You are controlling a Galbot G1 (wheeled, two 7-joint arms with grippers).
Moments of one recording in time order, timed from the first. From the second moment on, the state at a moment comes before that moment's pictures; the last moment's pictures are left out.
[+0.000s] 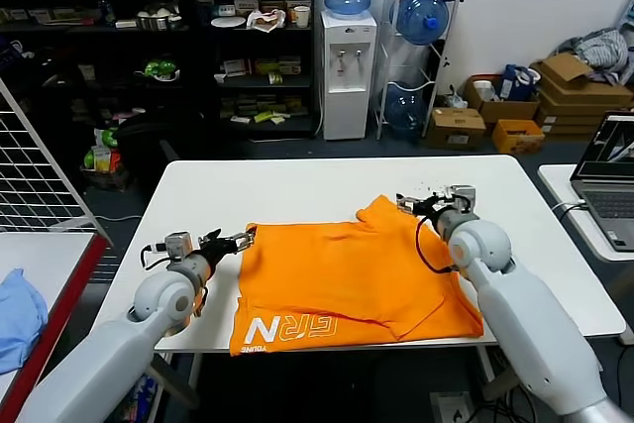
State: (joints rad) left arm 0.76 -0.90 0.10 -1.56 -1.11 0.30 -0.31; right arm -0.66 1.07 0.15 1.45 0.77 -0.65 0.25
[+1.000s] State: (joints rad) left arm 0.63 -0.95 0.25 -1.41 -1.08 0.31 -0.30; right arm -0.59 1.14 0.08 1.26 0.73 -0.70 0.19
